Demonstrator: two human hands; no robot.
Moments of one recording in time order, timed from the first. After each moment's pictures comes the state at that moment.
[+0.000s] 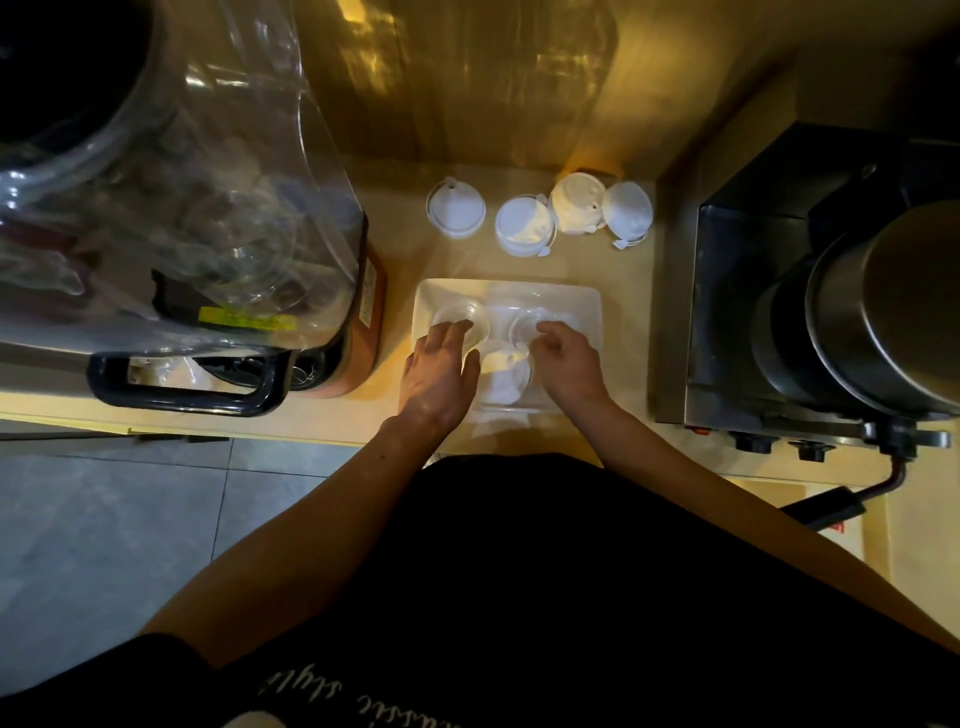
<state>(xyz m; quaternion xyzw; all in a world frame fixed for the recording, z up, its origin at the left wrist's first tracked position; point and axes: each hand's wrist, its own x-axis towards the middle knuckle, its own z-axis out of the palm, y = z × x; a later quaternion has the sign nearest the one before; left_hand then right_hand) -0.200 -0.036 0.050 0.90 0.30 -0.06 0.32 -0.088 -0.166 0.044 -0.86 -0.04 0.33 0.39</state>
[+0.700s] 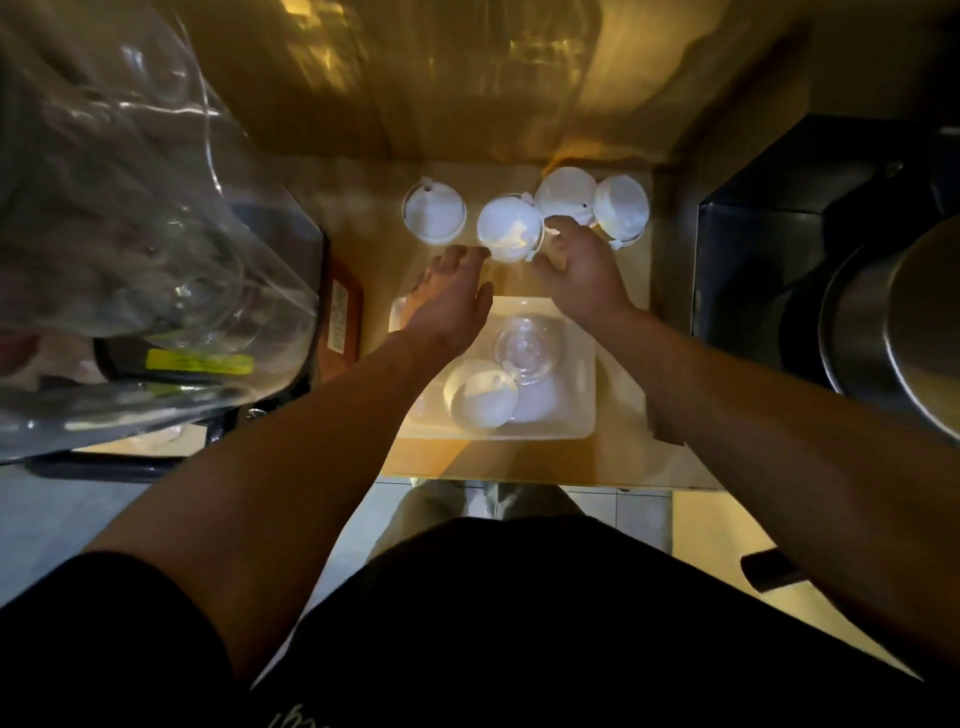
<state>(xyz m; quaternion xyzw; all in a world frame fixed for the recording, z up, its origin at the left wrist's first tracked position) -0.089 0.004 0.051 0.93 0.23 -0.08 0.27 0.030 -0.127 0.047 -0.90 -0.22 0.21 0.30</state>
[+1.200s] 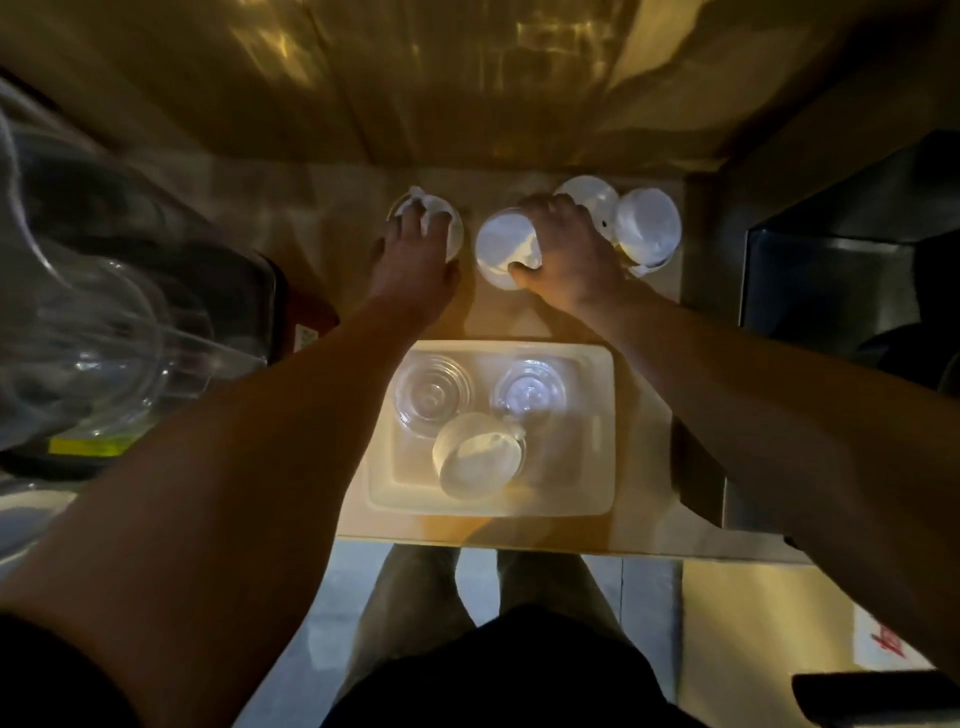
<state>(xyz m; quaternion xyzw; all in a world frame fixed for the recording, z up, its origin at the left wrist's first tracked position) -0.018 0.076 -0.021 0.95 0.26 -0.08 0.17 0.097 -0.077 -0.010 -0.90 -0.37 0.18 0.11</state>
